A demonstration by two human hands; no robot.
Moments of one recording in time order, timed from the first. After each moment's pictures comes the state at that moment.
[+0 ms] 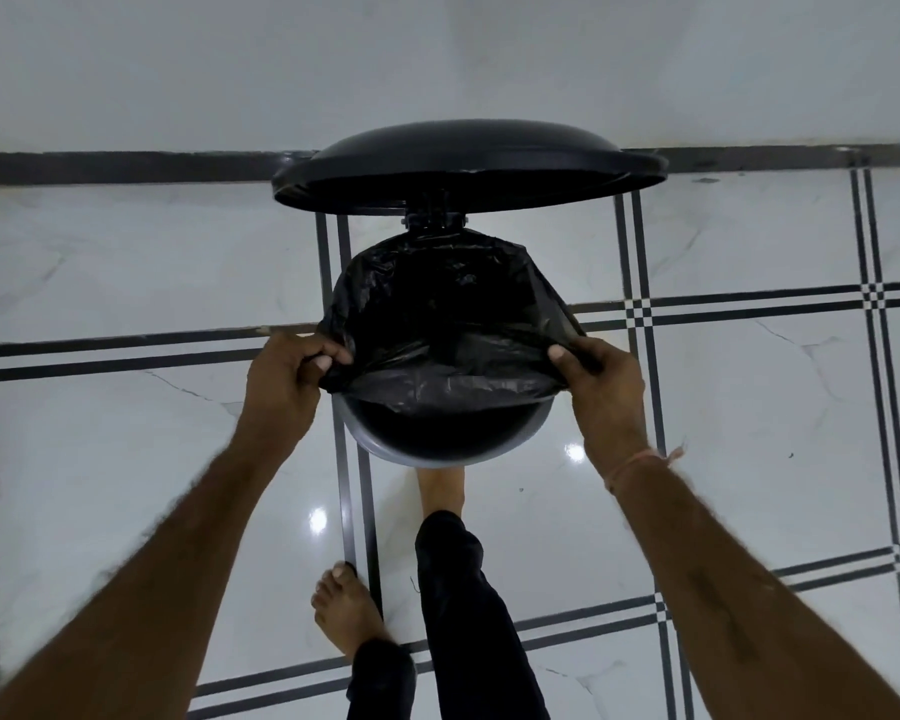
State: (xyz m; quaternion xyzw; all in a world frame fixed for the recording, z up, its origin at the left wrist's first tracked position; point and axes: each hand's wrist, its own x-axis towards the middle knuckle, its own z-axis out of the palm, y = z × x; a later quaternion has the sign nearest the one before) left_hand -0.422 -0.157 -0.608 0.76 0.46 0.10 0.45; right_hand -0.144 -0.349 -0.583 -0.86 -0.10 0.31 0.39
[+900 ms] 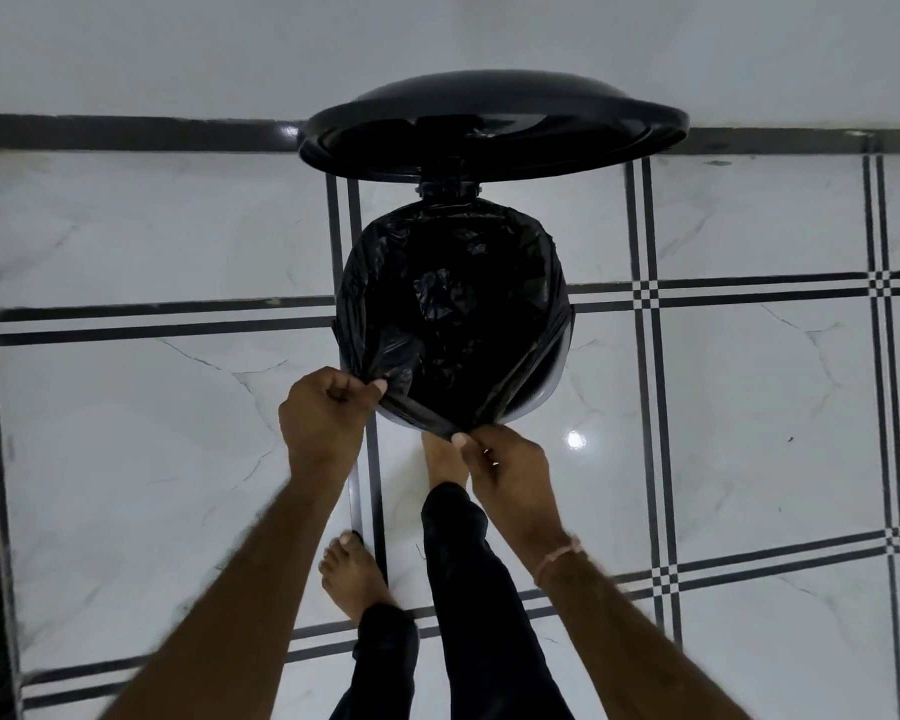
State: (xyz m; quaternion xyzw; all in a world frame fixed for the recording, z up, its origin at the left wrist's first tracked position) left_hand -0.417 -0.231 -0.584 0.56 0.68 0.06 0.46; right_hand -0.284 -0.400 -0.584 -0.84 -0.34 0.32 0.27
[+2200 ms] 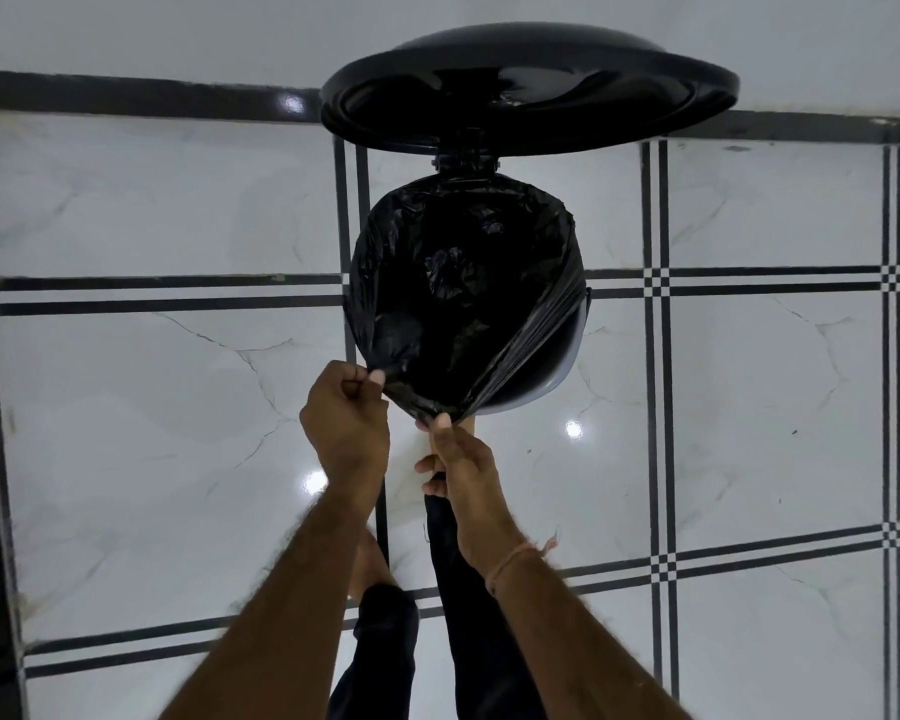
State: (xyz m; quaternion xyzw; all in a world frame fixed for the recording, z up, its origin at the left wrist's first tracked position) left_hand -0.415 -0.267 -0.593 0.52 0.71 0.17 0.45; right_hand -0.348 -0.378 -0.587 -0.72 0.07 0.54 0.43
